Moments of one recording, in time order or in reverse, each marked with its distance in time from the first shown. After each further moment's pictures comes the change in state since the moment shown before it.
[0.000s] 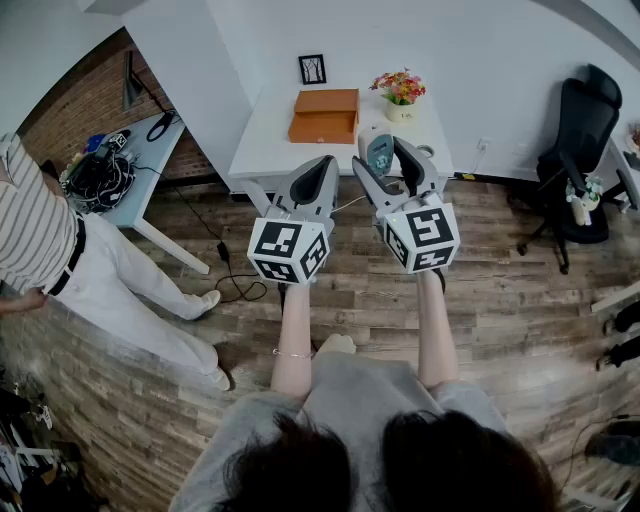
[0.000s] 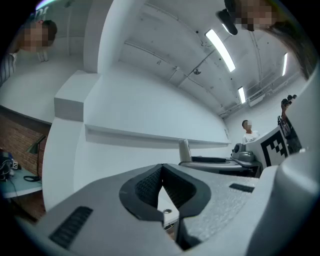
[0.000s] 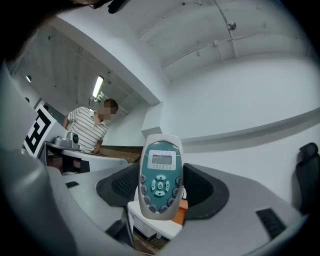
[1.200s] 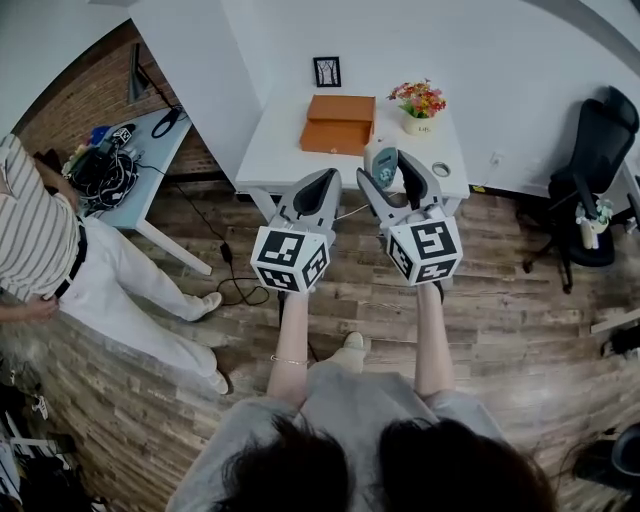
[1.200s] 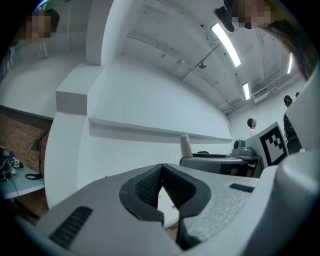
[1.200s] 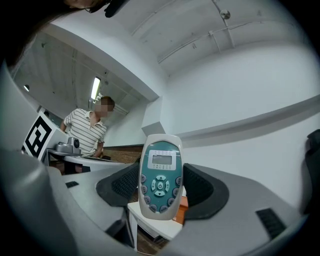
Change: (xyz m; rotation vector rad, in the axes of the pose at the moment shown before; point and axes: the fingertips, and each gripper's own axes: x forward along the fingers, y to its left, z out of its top) left arm 0.031 0.056 -0.029 -0.010 0.056 0.027; right arm 0.062 -0.009 -0.028 0.058 0.023 0.042
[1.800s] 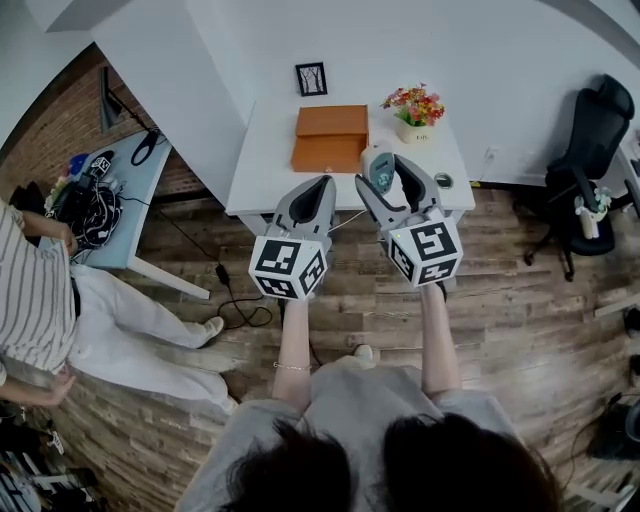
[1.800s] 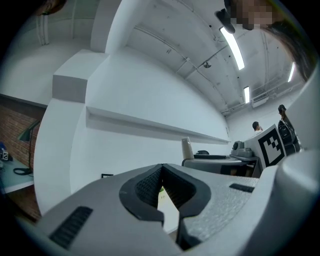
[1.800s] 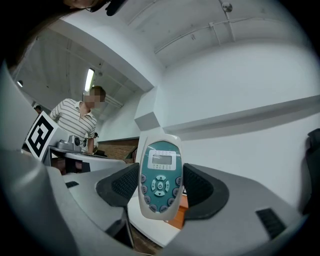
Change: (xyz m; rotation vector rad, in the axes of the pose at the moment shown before) left arm 0.069 0.077 -0.026 -0.048 0.024 -0.059; right arm 0.087 -0.038 -0.039 -0.003 0.068 -0.047
